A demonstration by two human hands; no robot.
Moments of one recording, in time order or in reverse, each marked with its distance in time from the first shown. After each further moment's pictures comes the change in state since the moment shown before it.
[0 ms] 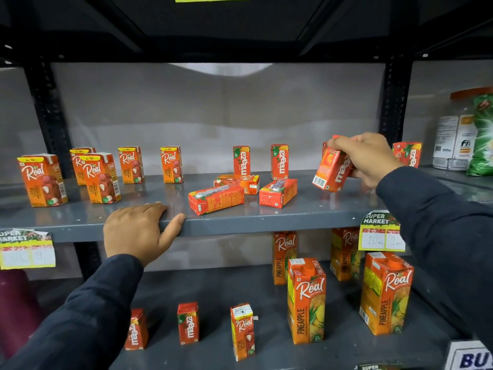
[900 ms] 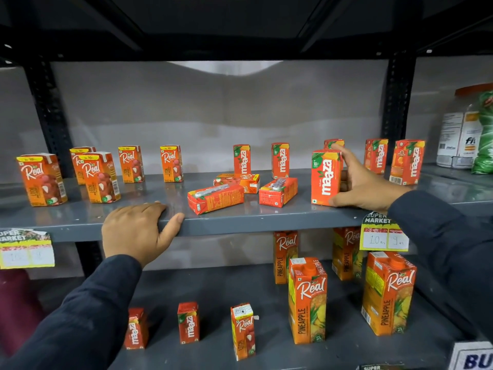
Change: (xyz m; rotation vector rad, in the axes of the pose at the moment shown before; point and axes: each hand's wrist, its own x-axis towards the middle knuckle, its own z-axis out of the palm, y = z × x) left_hand -0.001 0.002 0.002 0.019 0.006 -0.004; right_hand -0.013 0.043 -0.014 -0.274 -0.594 -0.149
